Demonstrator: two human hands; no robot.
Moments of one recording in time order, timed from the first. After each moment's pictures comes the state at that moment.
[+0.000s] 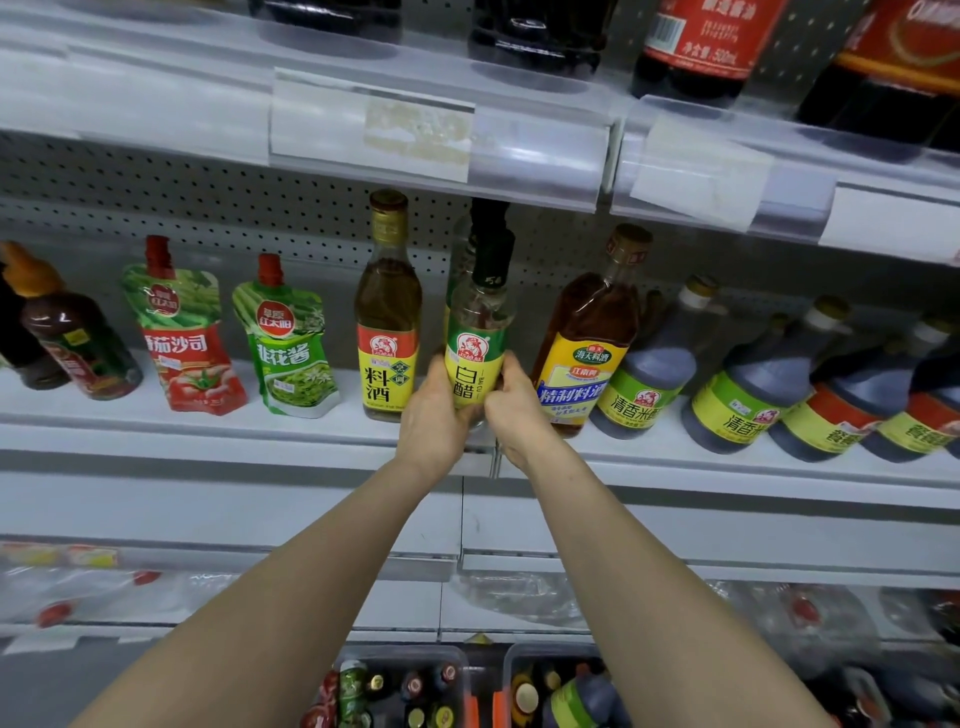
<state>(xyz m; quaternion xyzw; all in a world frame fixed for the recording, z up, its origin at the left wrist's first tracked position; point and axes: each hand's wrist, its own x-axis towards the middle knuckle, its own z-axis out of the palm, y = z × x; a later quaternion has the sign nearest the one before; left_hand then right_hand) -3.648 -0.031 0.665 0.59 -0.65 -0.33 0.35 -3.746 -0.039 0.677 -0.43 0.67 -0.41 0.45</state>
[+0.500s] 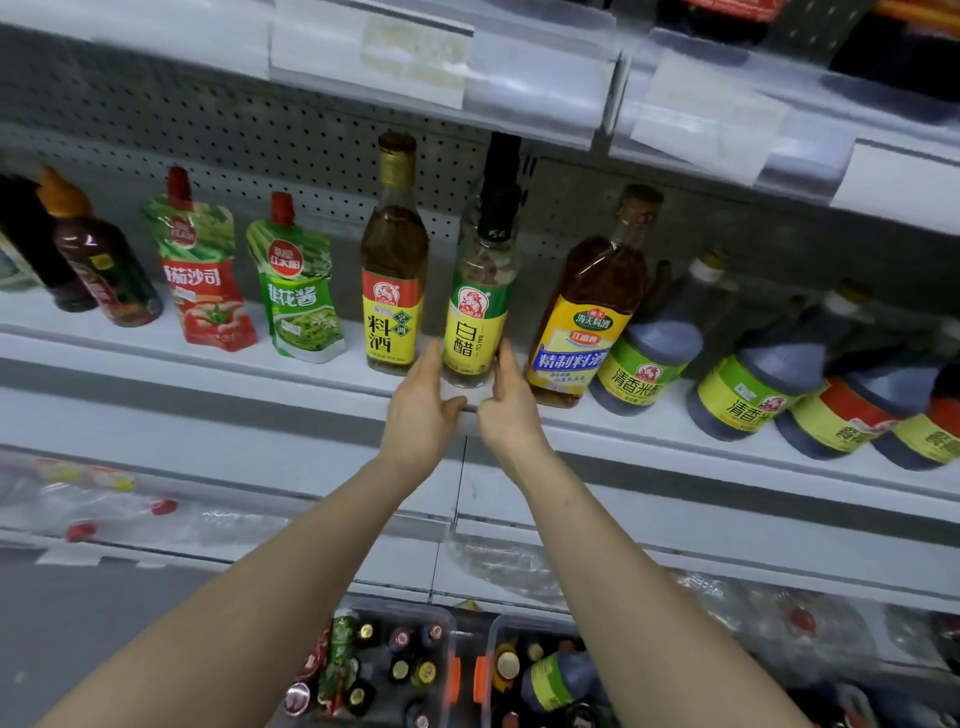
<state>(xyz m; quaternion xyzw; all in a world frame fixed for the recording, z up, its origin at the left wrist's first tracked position) -3.645 0.004 0.649 0.61 -0.65 -0.29 0.36 -3.750 0.005 0.664 -0.50 0.65 -0.38 0.42</state>
